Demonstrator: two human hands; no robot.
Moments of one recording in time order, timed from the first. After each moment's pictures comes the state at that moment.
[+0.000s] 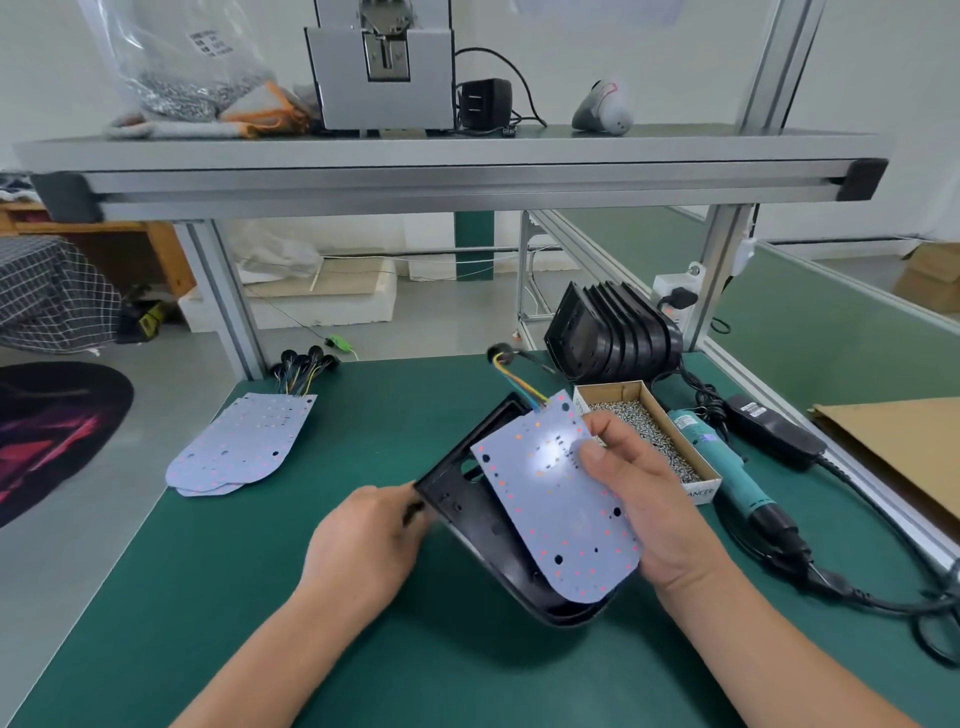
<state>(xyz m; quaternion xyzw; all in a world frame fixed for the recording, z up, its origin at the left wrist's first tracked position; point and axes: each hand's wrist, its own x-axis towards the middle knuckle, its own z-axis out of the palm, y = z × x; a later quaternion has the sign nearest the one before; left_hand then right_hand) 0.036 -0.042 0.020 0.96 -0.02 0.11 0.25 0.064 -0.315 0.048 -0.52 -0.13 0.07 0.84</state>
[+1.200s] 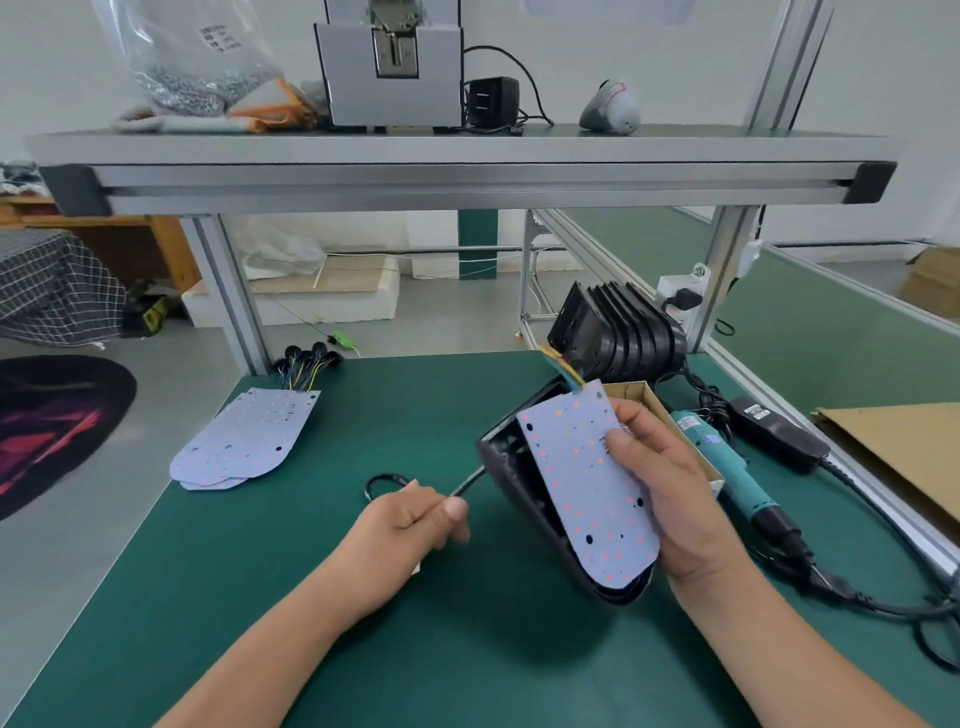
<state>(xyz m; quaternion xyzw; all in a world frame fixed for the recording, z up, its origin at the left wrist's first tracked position) 0.043 -0.040 0.008 0.85 -0.12 -0.03 0.51 0.071 -0.330 0.048 -0.50 -0.12 0.04 0.86</state>
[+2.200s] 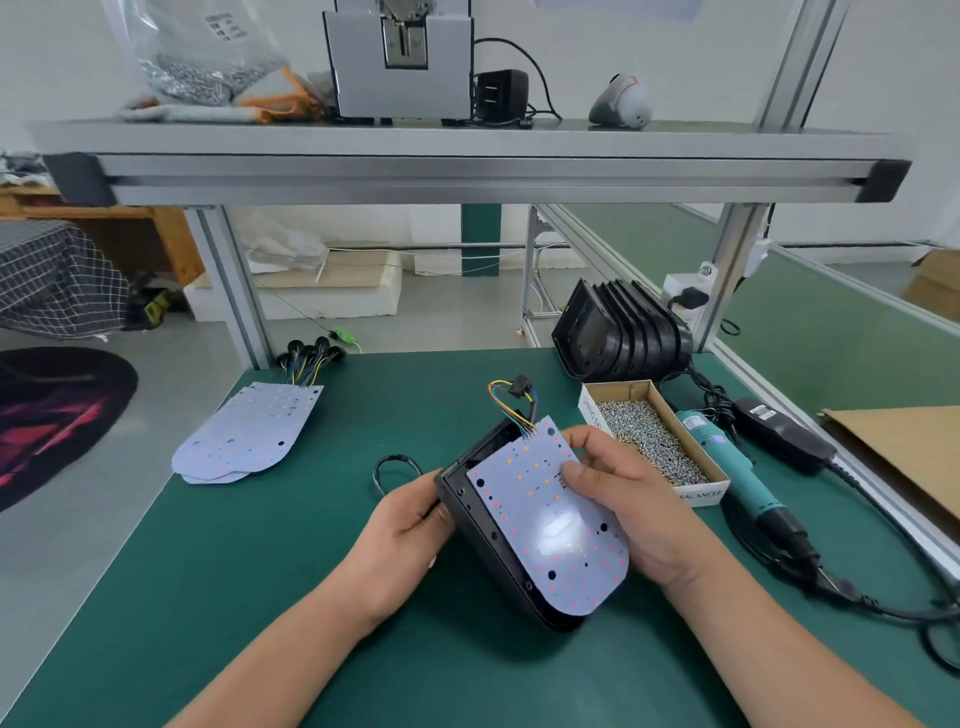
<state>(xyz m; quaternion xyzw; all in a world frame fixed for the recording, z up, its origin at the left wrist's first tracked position) 0.032 -0.060 0.018 0.75 -0.17 0.00 0.63 0.075 -0.314 0.036 -0.58 -0.14 0.15 0.79</state>
